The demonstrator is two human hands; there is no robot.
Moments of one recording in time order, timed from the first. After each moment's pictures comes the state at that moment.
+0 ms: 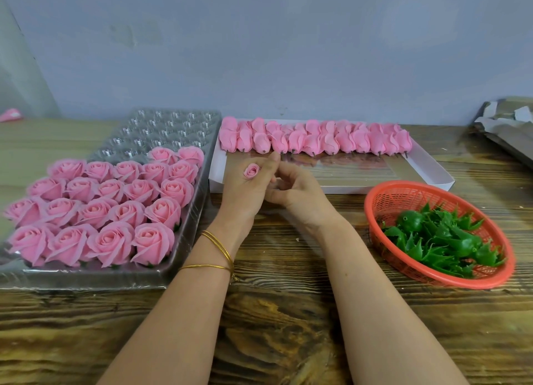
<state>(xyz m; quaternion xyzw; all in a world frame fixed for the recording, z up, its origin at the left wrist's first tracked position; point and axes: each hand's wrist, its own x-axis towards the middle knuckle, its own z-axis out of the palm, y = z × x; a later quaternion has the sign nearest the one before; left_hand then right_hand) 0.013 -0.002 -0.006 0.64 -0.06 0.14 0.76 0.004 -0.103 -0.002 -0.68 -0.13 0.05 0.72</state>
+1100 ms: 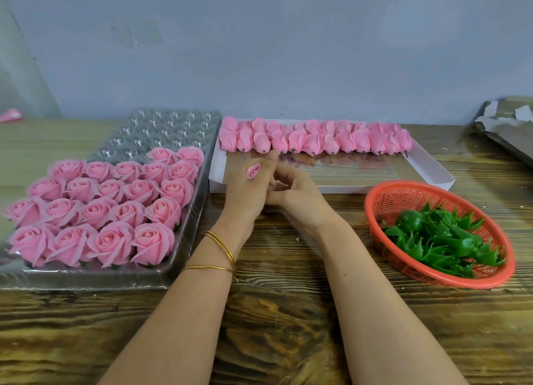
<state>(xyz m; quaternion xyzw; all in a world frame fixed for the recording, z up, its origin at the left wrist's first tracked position) 0.010 -0.004 -0.007 0.65 -0.06 0.13 0.74 0.001 -0.102 0.002 -0.70 -0.12 0.06 0.70</state>
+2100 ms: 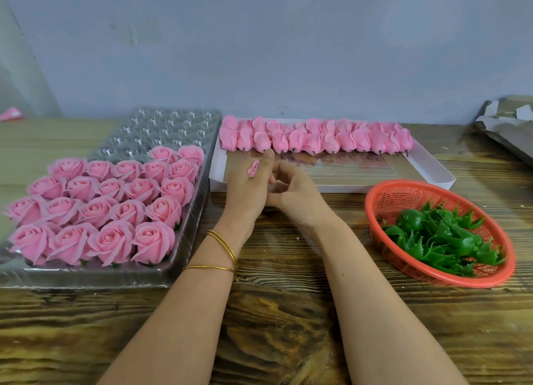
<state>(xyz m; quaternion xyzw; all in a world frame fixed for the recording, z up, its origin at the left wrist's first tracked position) 0.012 -0.004 -0.008 0.67 -0.04 0.15 0.73 0.001 -0.100 0.001 -0.72 -0.12 0.03 0.68</state>
